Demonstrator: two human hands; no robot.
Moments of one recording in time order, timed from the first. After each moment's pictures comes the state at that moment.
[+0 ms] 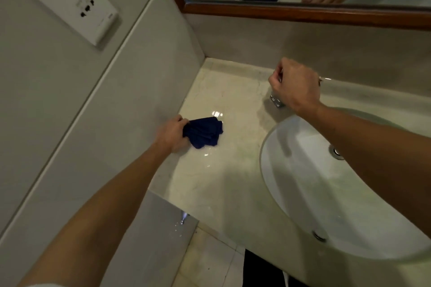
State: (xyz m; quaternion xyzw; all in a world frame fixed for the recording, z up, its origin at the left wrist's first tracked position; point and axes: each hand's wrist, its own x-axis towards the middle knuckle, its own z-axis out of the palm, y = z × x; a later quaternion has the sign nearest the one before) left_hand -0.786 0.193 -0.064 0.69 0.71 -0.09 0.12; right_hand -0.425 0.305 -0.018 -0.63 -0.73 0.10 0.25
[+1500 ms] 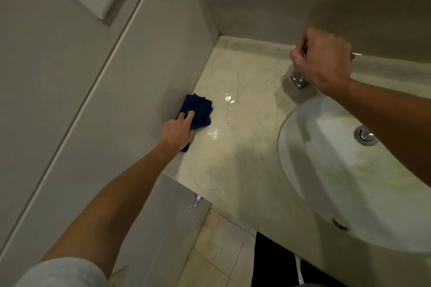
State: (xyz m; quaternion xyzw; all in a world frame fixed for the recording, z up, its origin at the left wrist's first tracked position) left_hand -0.808 0.149 -0.084 0.69 0.70 -0.19 0.00; right_hand -0.426 0.309 -0.021 -0.64 -0.73 0.09 0.24
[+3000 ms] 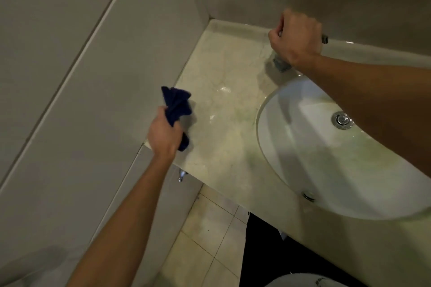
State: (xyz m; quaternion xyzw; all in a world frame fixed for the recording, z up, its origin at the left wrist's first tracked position) left_hand -0.702 0.064 -0.026 0.42 0.89 0.15 0.06; right_hand -0.427 0.311 -0.019 -0.63 -0.74 0.08 0.21
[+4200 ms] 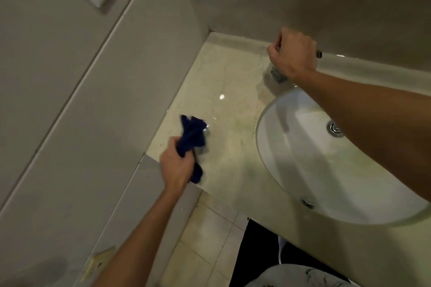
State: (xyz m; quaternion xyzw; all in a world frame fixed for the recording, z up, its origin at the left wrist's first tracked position) left_hand -0.663 0.013 -0.018 0.40 0.87 0.25 0.16; right_hand -0.426 0.308 -0.017 -0.64 -0.73 0.10 0.21
